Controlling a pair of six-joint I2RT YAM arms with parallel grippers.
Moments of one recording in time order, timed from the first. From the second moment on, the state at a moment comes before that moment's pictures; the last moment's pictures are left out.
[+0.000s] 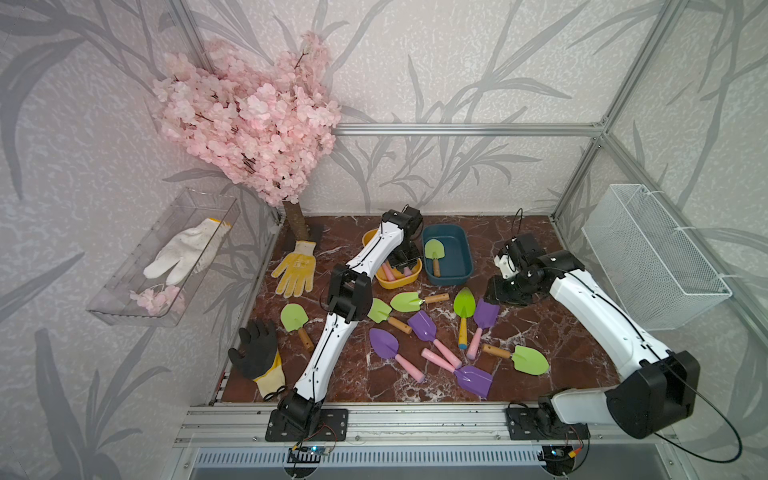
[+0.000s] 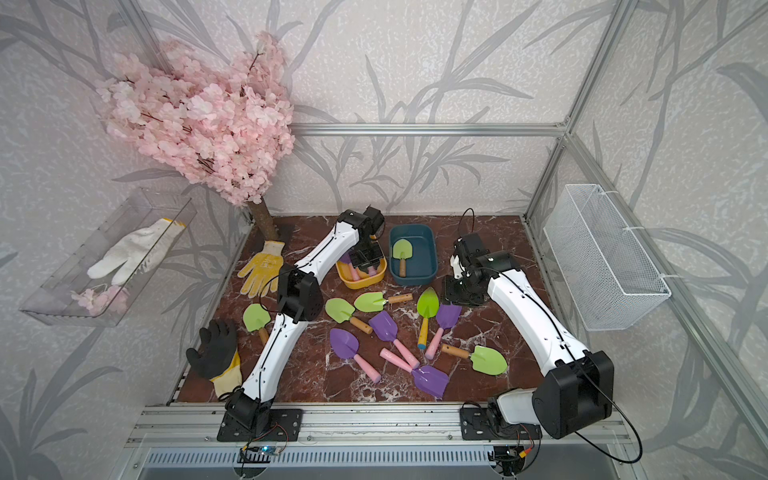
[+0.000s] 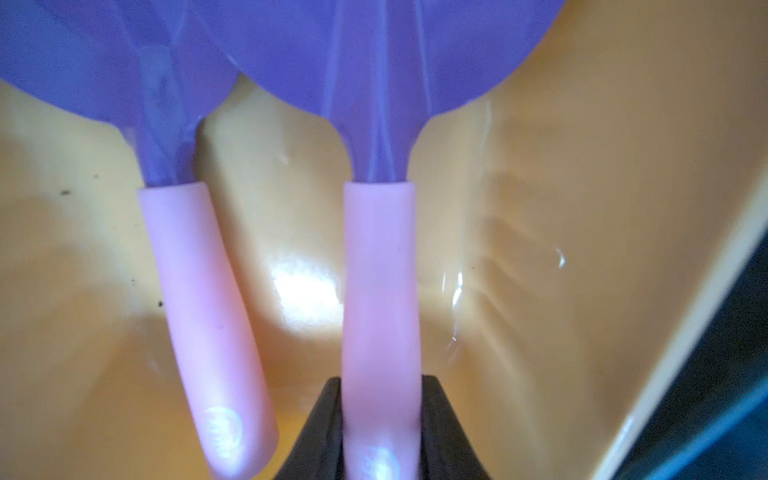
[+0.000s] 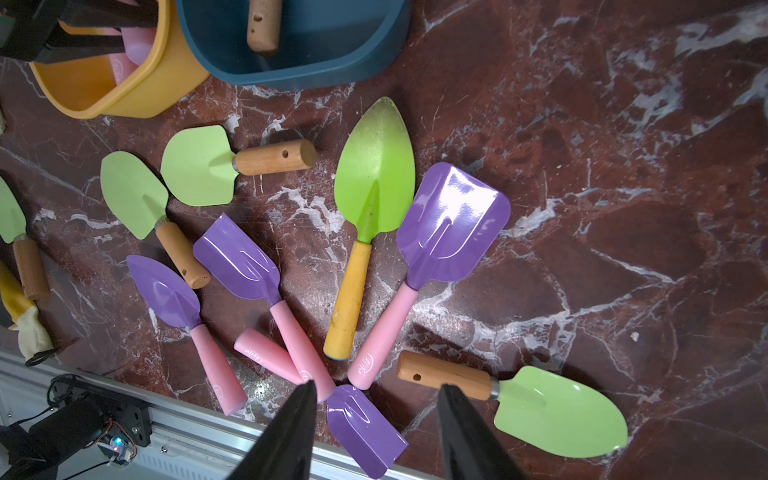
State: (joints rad) left arm -0.47 2.62 2.59 -1.41 0.07 -0.84; right arm 0.31 1.38 1.25 -1.13 -0.19 0.37
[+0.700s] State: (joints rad) left arm -0.47 2.66 2.60 -1.38 0.07 -0.84; right arm 0.31 1.39 1.25 -1.12 -0.20 0.37
